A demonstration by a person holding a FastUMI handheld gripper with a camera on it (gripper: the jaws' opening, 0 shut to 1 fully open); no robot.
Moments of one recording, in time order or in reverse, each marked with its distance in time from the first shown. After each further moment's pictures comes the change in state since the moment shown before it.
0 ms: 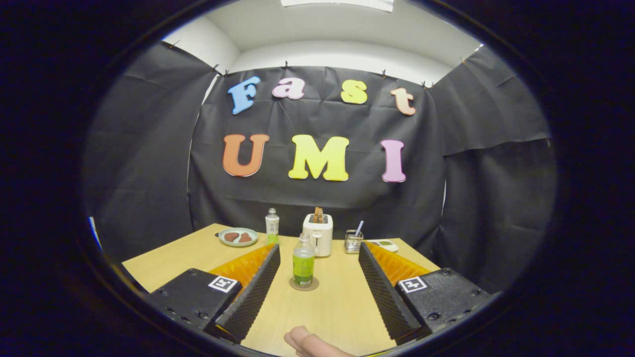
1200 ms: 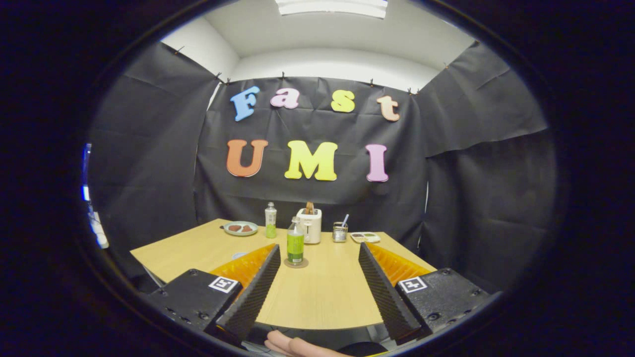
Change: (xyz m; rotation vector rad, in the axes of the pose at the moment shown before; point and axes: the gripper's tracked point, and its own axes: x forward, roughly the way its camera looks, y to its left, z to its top) arm -0.113 -0.027 -0.058 -0.008 -0.006 -0.021
